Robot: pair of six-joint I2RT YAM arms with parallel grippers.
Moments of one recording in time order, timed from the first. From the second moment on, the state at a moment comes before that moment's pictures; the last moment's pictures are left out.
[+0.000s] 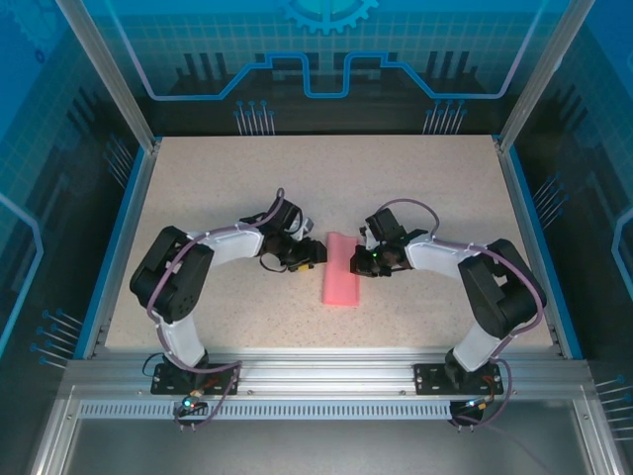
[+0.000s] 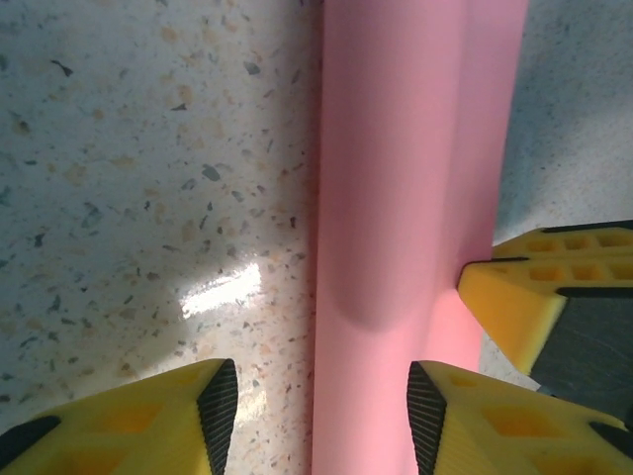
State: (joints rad) left arm -0.48 1.82 1.02 -0.31 0.55 -0.66; right arm 0.51 1.67 0.85 -0.31 -0.34 0.61
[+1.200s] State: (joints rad) left arm -0.54 1.94 1.16 -0.41 0.51 -0.66; right arm 0.50 1.52 0.82 -0.33 -0.21 0.59
